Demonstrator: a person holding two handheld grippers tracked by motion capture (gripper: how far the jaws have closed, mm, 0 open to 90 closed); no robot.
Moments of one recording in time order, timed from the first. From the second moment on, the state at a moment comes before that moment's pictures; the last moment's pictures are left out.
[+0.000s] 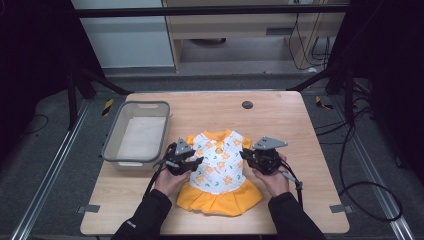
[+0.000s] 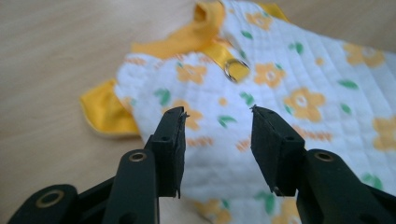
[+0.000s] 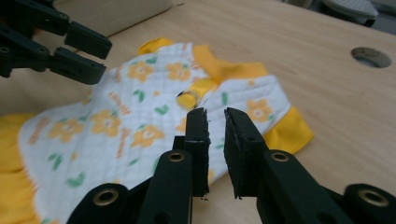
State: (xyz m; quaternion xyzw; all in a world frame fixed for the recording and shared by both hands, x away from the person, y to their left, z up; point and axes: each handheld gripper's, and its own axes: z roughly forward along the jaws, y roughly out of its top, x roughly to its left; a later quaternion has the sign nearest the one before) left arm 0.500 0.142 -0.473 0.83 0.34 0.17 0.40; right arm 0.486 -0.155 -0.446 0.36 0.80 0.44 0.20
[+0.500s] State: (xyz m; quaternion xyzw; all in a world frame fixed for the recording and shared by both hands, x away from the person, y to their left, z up) left arm 0.451 0.157 -0.487 0.85 0.32 0.14 0.38; right arm 0.452 -0.147 -0.480 0.34 0.83 0.42 0.16
